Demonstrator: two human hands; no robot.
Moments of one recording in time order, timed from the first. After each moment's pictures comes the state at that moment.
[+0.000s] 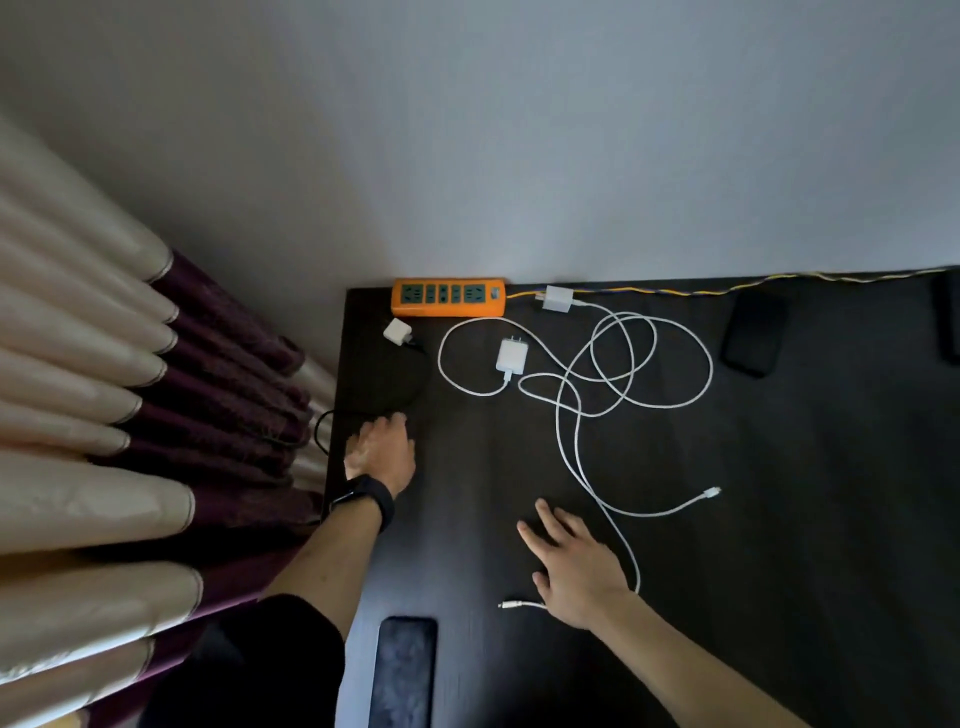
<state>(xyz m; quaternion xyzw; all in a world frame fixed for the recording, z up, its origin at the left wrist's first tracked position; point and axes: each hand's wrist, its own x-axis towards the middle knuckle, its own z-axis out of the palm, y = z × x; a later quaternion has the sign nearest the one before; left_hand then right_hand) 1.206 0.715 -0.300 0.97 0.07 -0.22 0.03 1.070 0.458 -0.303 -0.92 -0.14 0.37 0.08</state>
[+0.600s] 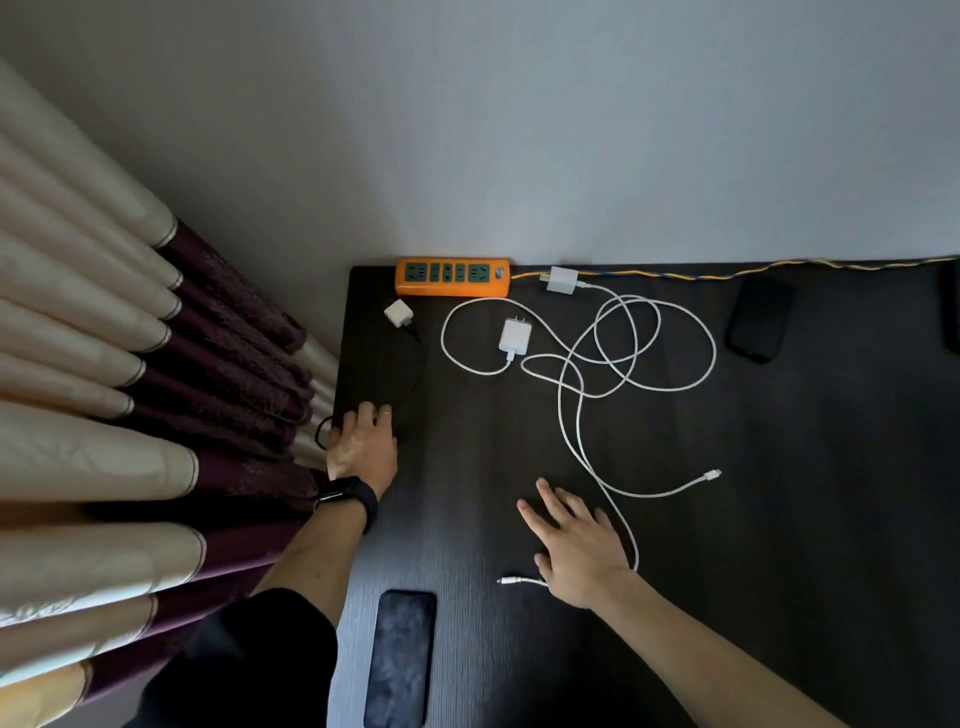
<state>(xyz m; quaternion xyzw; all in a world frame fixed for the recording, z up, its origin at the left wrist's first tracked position) 1.171 0.740 -0.316 0.99 0.04 -0.15 -0.03 1.061 0.454 -0.311 -0.92 -0.15 0.37 0.04</state>
